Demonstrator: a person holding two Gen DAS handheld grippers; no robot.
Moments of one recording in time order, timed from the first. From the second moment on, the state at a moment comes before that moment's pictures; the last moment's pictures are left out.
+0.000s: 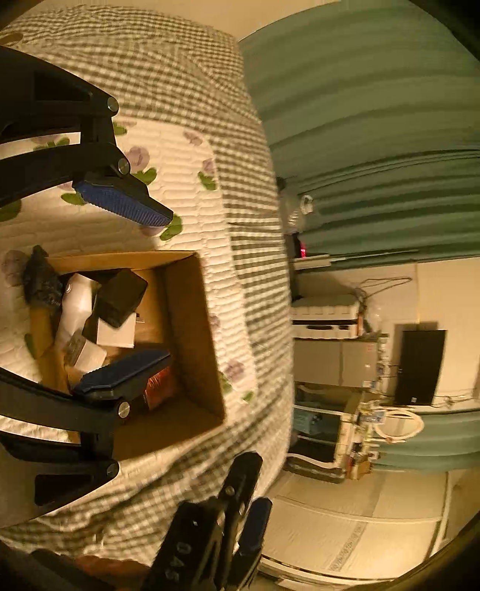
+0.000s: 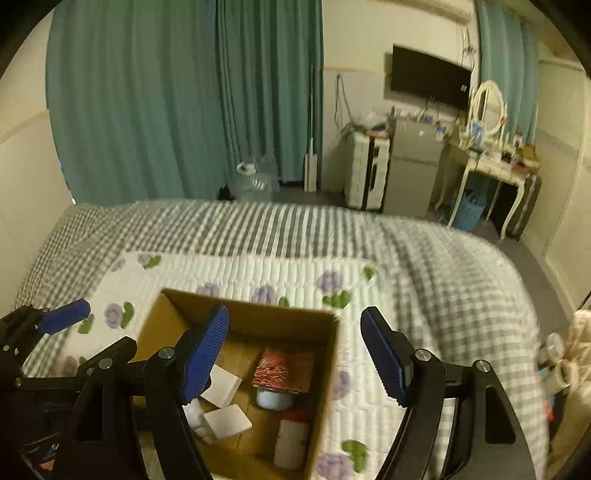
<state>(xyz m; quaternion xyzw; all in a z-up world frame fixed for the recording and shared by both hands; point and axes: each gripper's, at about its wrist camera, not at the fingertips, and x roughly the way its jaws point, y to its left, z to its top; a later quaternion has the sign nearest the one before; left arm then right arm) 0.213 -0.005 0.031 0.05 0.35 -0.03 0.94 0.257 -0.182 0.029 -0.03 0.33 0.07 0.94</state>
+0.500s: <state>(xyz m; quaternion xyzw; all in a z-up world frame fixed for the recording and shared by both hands) 0.081 -0.001 0.124 0.05 0.25 -0.02 0.97 0.087 -0.192 0.146 -0.05 0.23 0.03 0.97</state>
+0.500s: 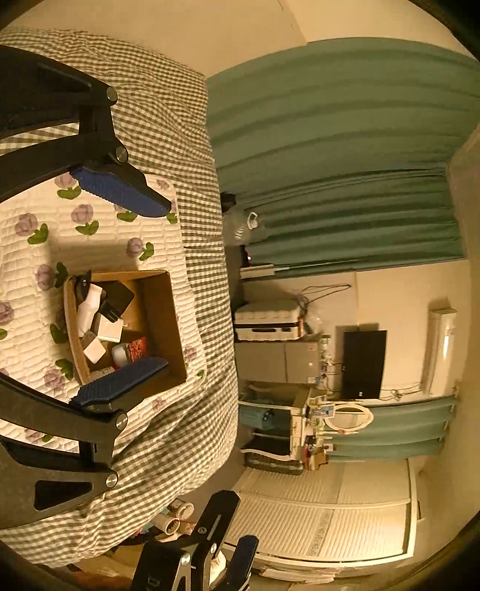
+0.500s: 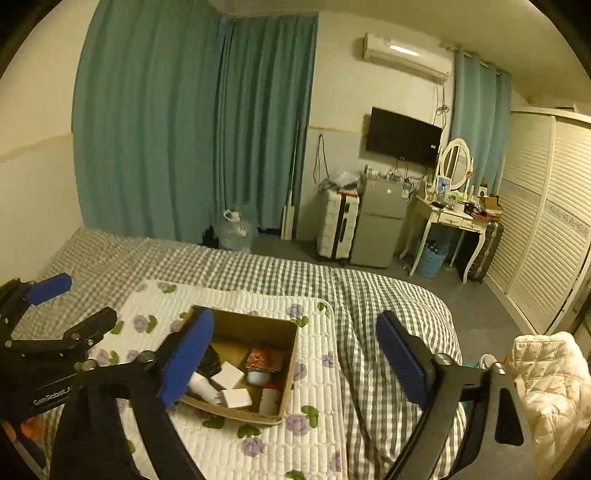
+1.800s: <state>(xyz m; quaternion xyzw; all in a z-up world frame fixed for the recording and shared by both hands) 0.039 0.015 -0.003 0.01 0.23 0.02 0.97 0.057 -0.192 0.010 -0.02 0.23 0.02 0.97</state>
